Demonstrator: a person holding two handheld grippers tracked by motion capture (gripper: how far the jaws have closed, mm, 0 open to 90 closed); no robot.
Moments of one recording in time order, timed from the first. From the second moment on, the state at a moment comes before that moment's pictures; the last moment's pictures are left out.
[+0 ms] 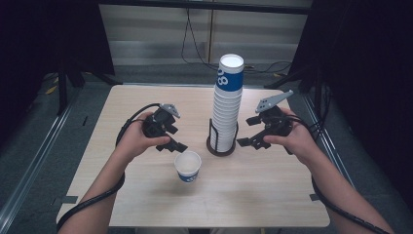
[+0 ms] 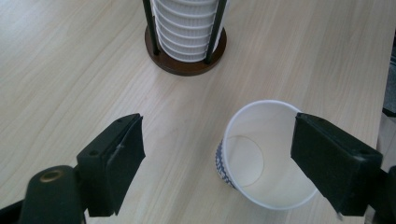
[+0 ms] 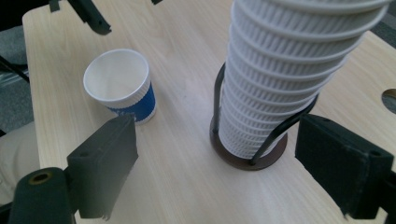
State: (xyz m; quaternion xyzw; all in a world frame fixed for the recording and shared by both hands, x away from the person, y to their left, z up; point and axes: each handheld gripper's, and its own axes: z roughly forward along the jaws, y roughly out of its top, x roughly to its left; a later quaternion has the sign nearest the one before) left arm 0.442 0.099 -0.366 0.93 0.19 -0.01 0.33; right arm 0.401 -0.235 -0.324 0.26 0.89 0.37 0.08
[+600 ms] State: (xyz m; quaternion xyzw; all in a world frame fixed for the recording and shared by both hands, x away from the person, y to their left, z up) left arm 0.454 0.065 -0.341 0.92 0.17 0.00 0.34; right arm 0.424 -0.237 -0.290 0.30 0.87 0.39 0.10
